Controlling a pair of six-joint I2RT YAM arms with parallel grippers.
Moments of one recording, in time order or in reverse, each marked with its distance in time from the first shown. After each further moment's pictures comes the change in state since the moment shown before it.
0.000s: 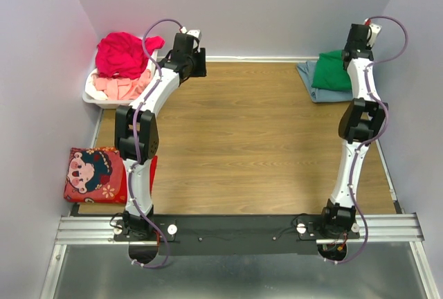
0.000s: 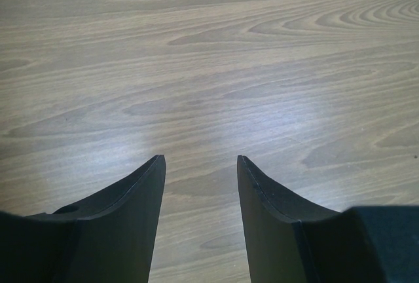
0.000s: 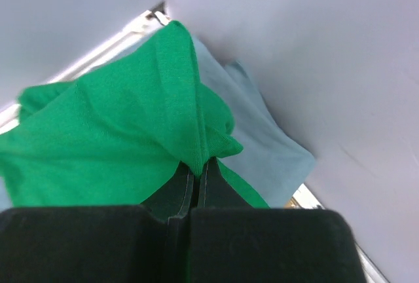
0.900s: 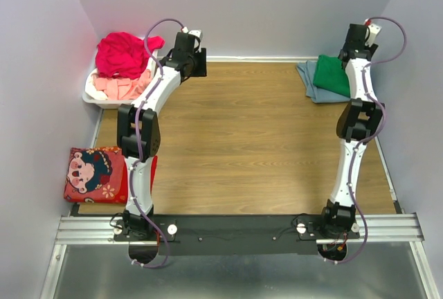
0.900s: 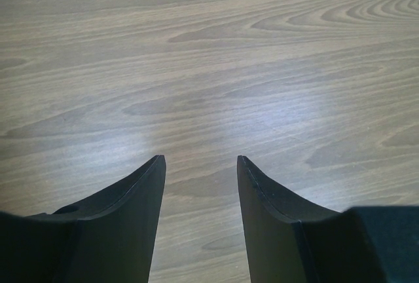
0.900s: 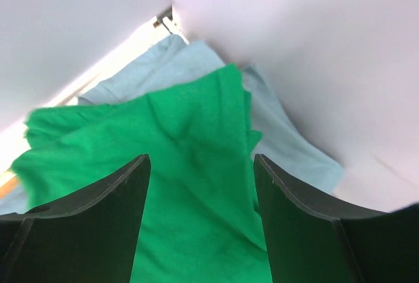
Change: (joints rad) left arm 0.000 0.040 0.055 -0.045 0.001 0.010; right arm -0.010 0.105 0.101 0.010 0.004 0.062
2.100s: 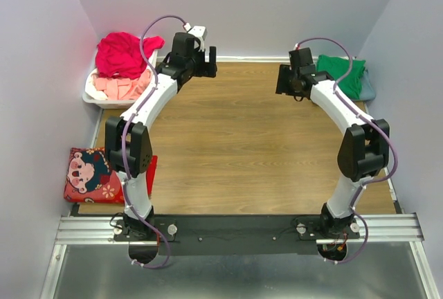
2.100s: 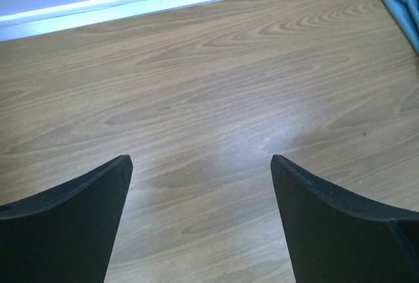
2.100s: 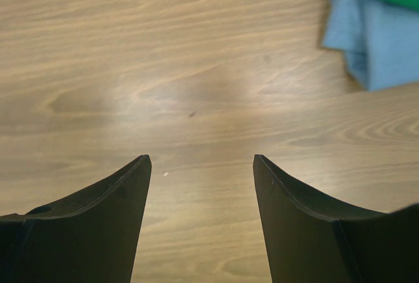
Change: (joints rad) left arm -0.049 -0.214 -0.193 0.126 0.042 0.037; right arm 0.437 -0.731 -0.933 -0.032 -0.315 0.083
